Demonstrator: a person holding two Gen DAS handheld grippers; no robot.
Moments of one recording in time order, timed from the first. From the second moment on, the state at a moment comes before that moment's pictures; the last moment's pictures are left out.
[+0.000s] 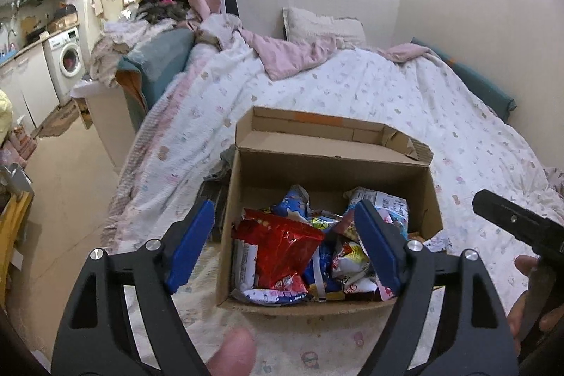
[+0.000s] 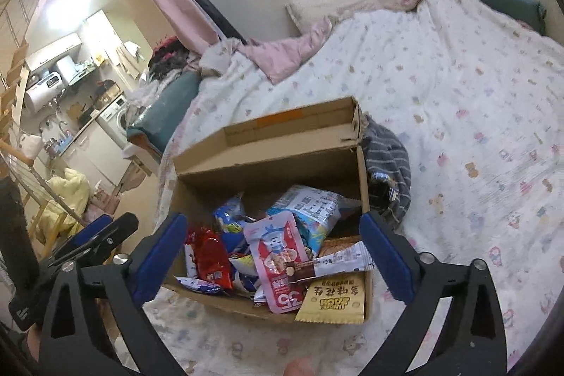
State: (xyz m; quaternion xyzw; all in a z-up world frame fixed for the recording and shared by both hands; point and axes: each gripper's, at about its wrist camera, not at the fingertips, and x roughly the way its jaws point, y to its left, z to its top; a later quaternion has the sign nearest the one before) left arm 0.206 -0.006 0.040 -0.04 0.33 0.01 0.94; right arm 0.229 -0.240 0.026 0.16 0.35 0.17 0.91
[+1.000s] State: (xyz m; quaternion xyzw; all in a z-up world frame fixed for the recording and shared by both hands) left arm 0.101 0.004 0.022 -0.04 0.36 0.02 0.93; right arm 0.117 -0.219 0.013 0.07 0.33 0.14 0.93
